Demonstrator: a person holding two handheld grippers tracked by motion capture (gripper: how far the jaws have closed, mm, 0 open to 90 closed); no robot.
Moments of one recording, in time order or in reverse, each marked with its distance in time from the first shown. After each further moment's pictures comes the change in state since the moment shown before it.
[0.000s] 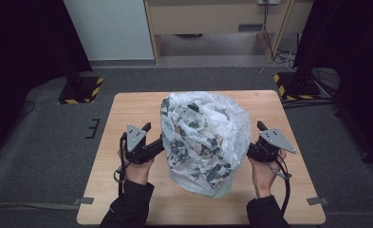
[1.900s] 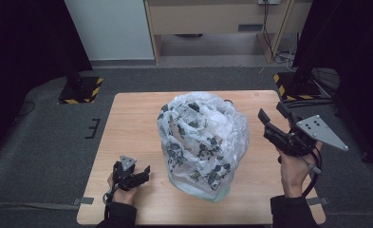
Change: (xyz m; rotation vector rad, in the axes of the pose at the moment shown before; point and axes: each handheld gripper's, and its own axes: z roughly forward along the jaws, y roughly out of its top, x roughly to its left) left arm 0.053 -0.133 -0.008 0.459 0.119 -0.034; right arm -0.020 0.091 -0.059 -0.185 0.110 -0.039
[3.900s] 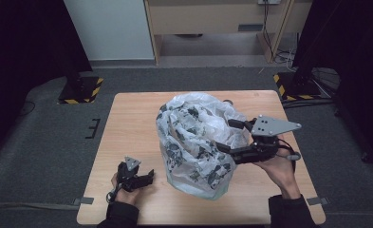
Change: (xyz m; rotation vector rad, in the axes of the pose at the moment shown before) left arm -0.003 -0.006 0.013 0.055 -0.022 0.024; right arm 0.046 -0.005 0.034 0.285 0.605 -0.141
